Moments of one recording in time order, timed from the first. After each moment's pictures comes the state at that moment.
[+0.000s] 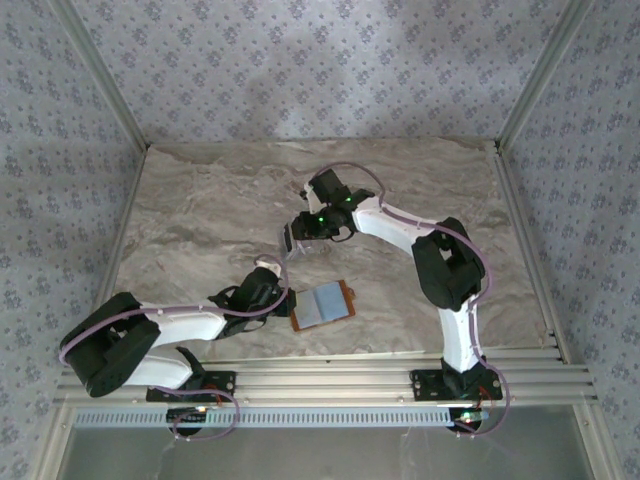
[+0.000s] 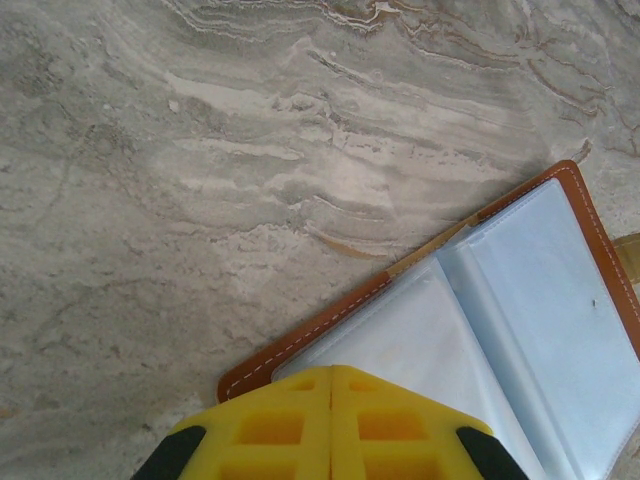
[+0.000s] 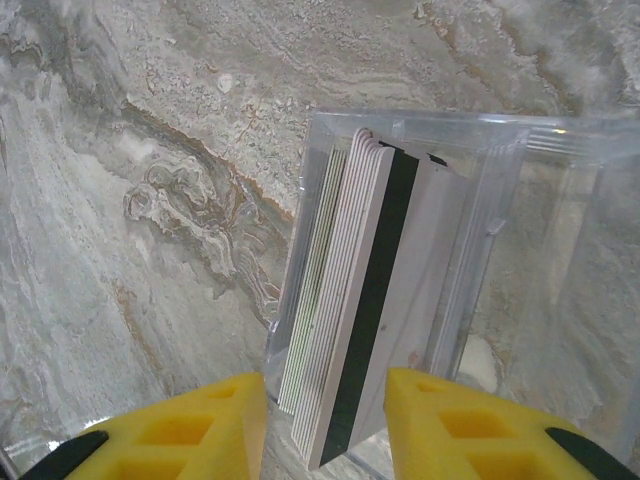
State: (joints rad) left arm -0.83 1.33 0.34 0.22 0.01 -0.75; right arm 0.67 2.02 1.55 -0.49 -0.35 0.43
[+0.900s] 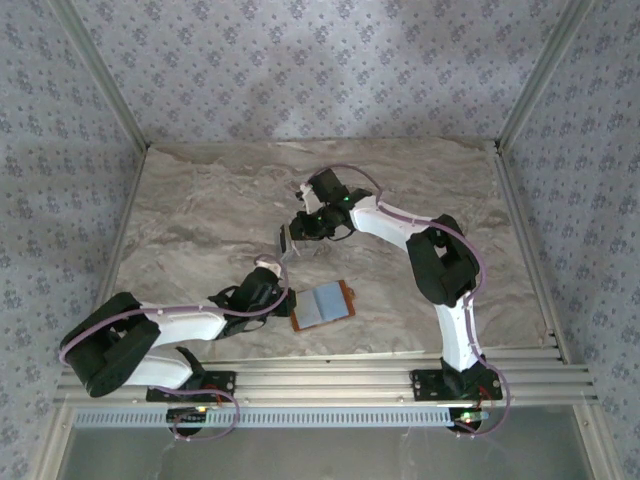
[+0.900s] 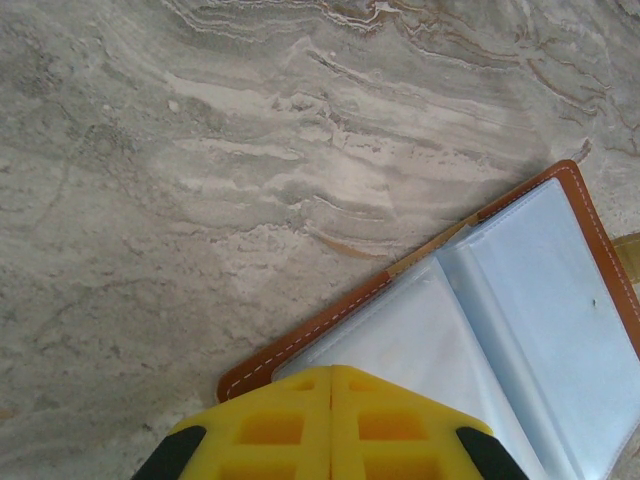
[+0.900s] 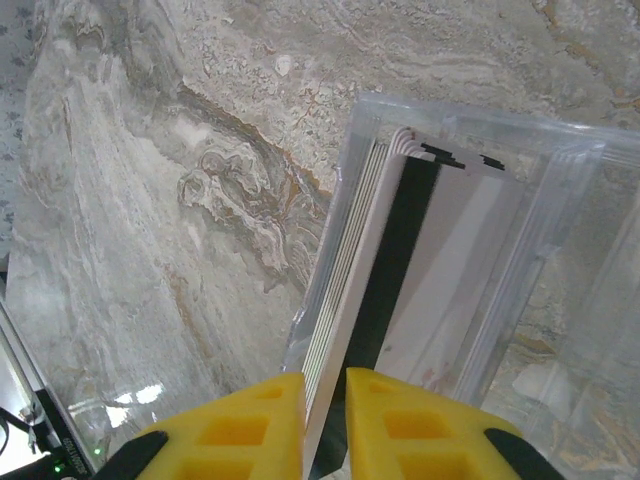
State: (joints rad) left arm -0.83 1.33 0.34 0.22 0.01 -0.75; right arm 0.66 2.06 1.57 -0.46 -0.49 0.44
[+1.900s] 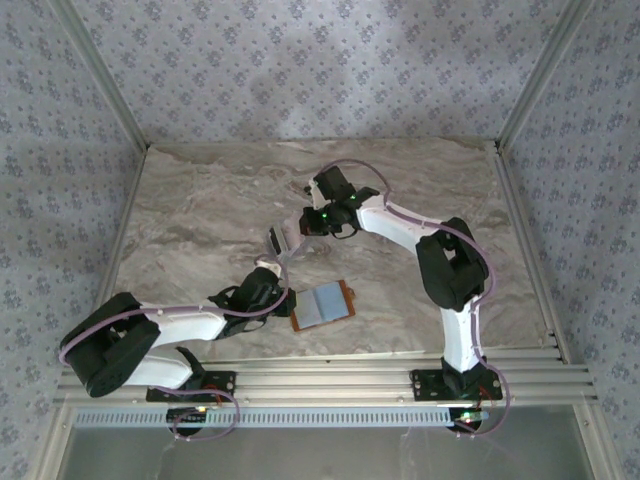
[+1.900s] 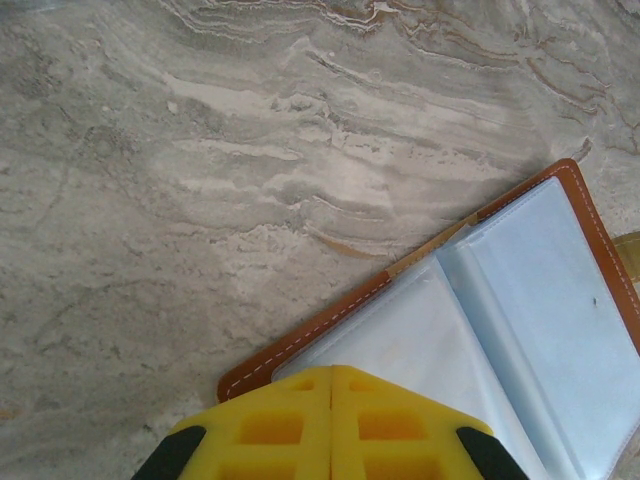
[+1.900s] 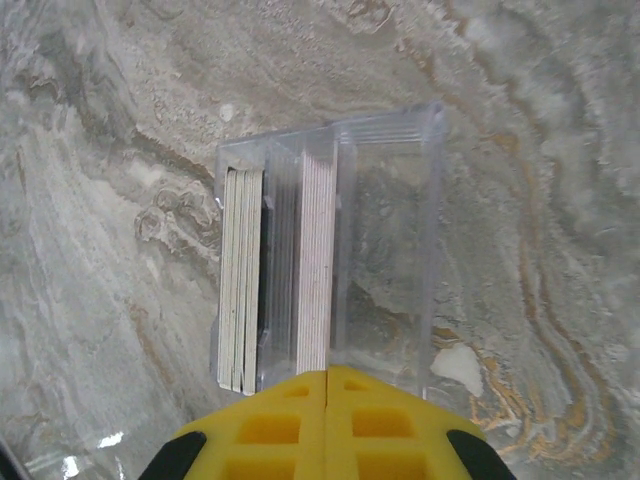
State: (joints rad) left arm -0.83 1.33 0.34 0.22 0.01 -0.74; right arm 0.65 1.99 1.53 -0.47 -0.34 0.46
